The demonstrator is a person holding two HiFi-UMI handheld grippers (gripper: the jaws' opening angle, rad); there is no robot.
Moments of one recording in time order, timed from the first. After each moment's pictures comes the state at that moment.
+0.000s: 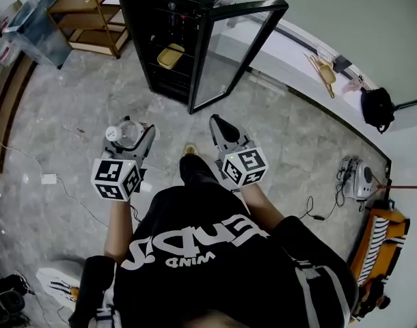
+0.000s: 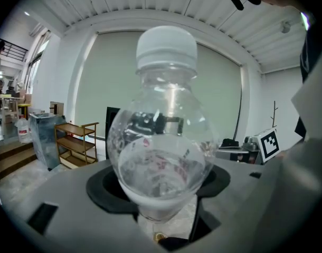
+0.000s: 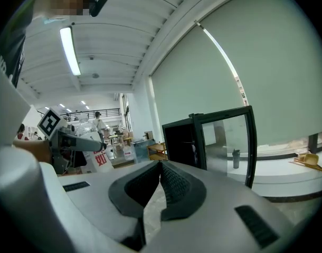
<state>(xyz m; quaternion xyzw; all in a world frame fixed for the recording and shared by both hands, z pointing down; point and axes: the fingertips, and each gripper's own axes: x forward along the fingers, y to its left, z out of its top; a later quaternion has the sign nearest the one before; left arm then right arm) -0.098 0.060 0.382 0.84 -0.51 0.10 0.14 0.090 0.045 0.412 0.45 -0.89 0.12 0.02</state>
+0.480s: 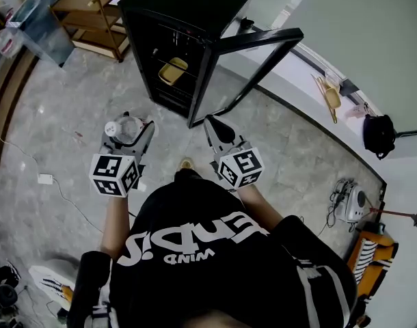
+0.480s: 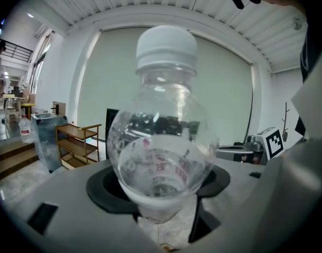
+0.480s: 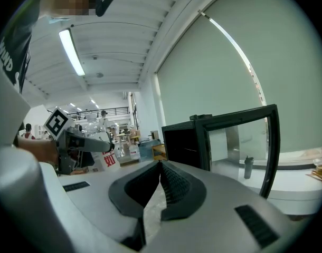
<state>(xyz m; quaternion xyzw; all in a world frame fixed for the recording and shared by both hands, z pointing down) -0.096 -0.071 0.373 0.82 -0.54 0.10 0.15 0.076 -0.085 0.395 0.39 -0.91 0.11 0.03</state>
